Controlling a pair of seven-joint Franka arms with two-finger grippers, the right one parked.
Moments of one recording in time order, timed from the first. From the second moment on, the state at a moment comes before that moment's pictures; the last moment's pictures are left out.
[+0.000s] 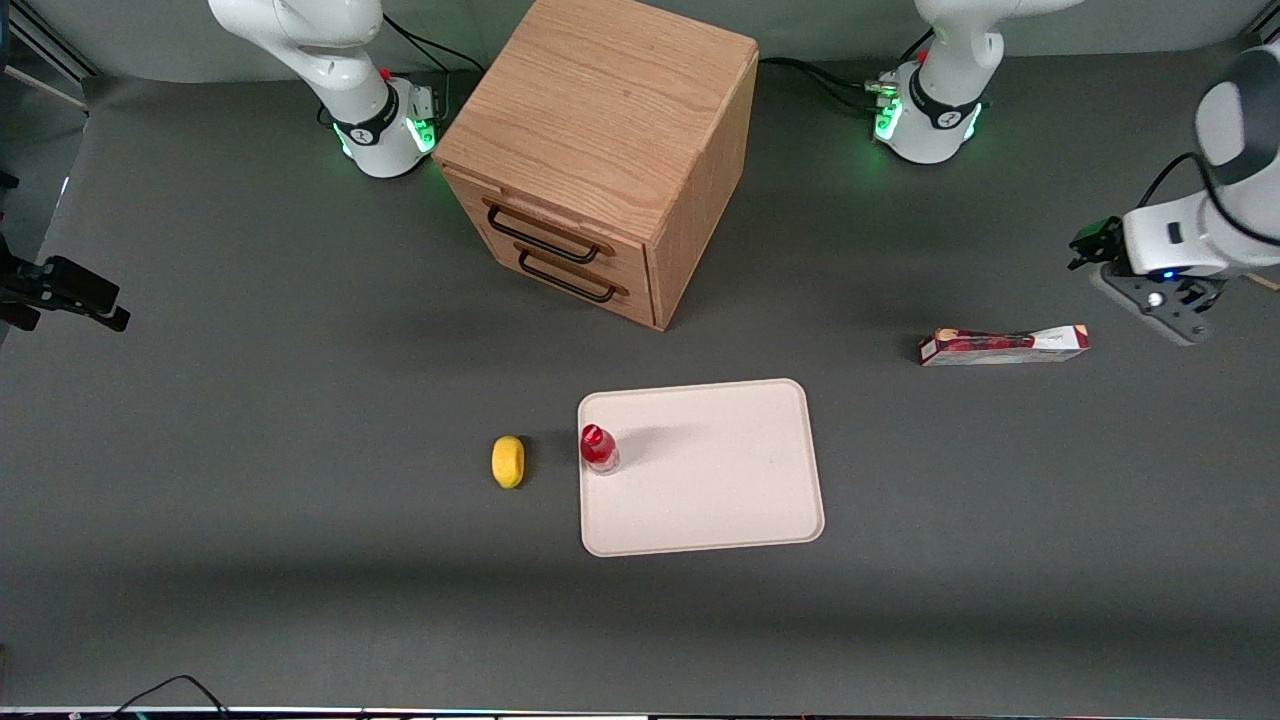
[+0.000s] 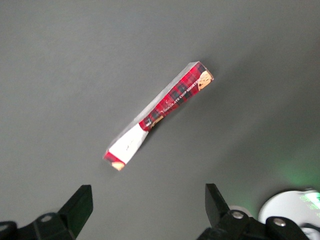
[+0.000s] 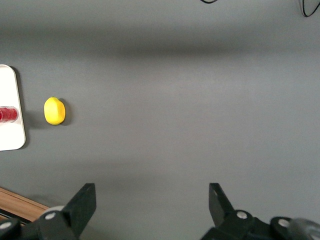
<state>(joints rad) 0.11 -0.09 -0.01 -2.17 0.07 1.92 0.88</state>
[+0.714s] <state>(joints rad) 0.12 0.06 -0.01 -2.44 0.08 2.41 1.33</state>
